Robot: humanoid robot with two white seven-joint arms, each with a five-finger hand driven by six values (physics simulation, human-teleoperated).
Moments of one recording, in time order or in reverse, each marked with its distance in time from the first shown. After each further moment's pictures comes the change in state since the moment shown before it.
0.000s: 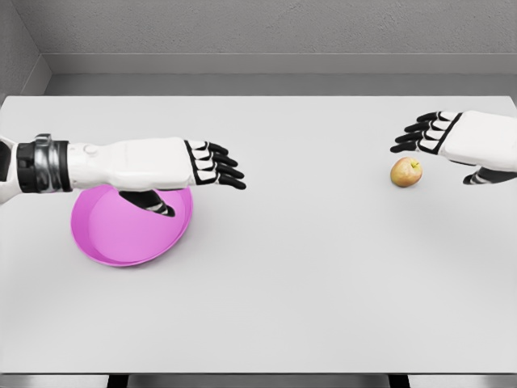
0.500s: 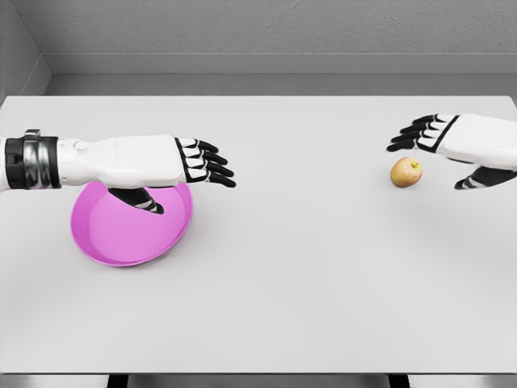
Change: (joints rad) left arm -0.006 0.025 0.016 -0.001 0.002 0.000 -0.026; right arm 0.008 0.045 -0.006 0.086 -0.151 -0.014 0.052
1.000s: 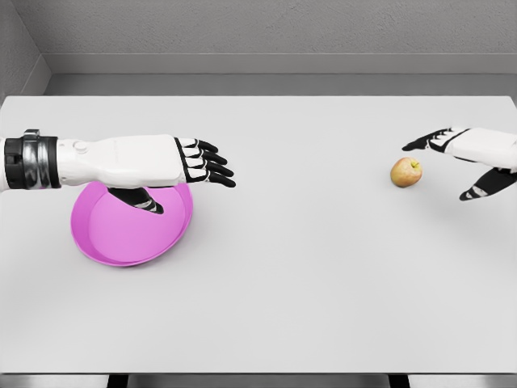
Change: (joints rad) left arm 0.000 0.001 0.001 -0.001 0.000 0.000 0.000; right arm -0.041 0.058 0.100 0.186 -0.028 0.116 0.022
